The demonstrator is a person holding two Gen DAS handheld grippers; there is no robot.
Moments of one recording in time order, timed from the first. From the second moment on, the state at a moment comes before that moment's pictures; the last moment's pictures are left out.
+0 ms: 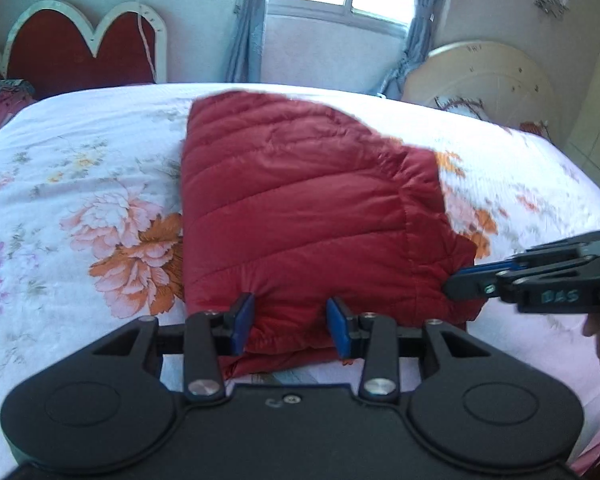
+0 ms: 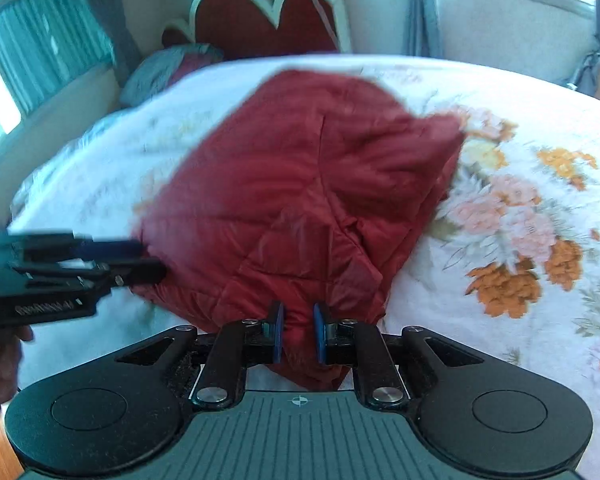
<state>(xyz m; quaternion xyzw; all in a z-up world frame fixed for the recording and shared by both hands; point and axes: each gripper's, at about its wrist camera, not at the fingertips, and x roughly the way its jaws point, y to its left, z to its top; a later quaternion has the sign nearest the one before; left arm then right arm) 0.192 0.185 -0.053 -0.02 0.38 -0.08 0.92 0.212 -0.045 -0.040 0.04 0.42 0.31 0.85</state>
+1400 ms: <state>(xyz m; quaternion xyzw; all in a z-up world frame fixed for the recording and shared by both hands) -0.011 0.100 0.047 0.00 0.28 -0.02 0.96 -0.003 -0.130 0.071 0.05 0.32 0.17 0.93</state>
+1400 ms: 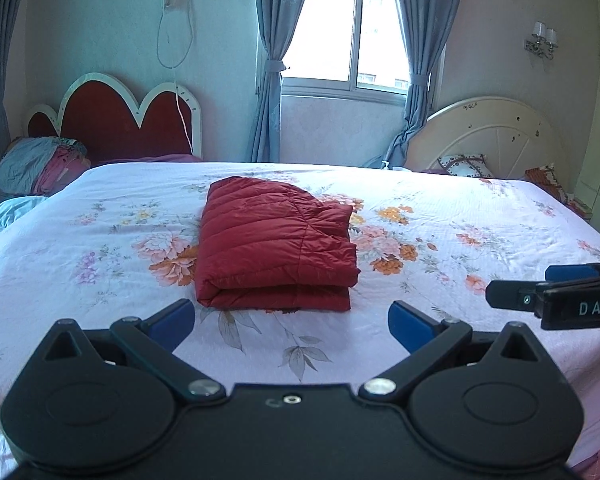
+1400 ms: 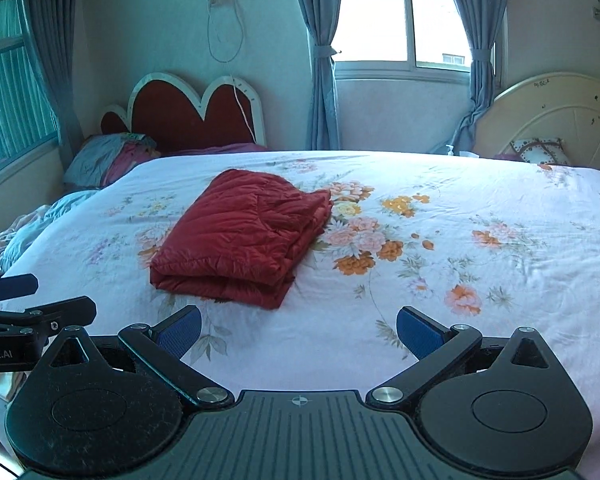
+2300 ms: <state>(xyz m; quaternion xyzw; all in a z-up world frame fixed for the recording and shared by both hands) -0.016 0.107 0.051 0.00 0.27 -0.02 0.96 -0.010 -0.127 0.075 0.04 0.31 0.16 0.94</state>
